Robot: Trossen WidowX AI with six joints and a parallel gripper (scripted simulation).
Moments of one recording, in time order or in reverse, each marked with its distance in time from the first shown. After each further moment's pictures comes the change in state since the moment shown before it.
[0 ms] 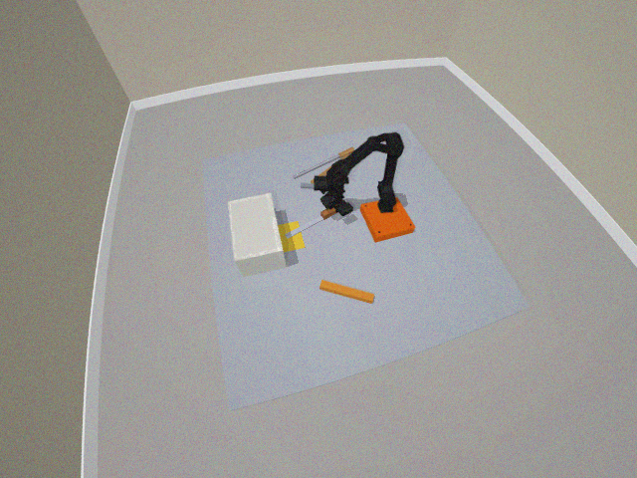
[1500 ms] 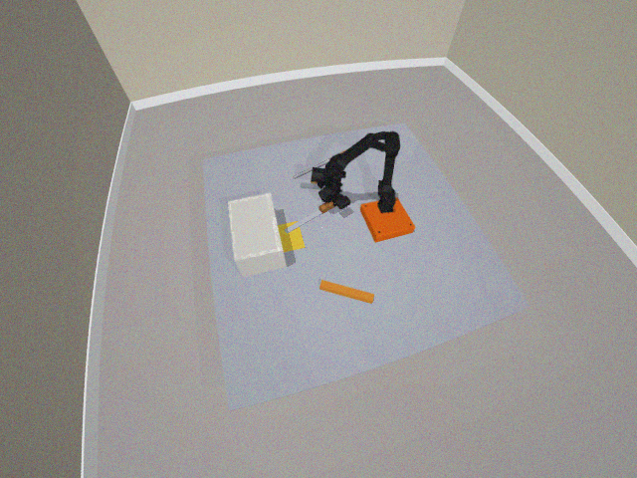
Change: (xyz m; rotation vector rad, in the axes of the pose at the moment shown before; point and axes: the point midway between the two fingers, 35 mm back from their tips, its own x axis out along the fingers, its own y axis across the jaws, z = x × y) arm -0.001 -0.037 -0.012 -0.035 0.002 0.001
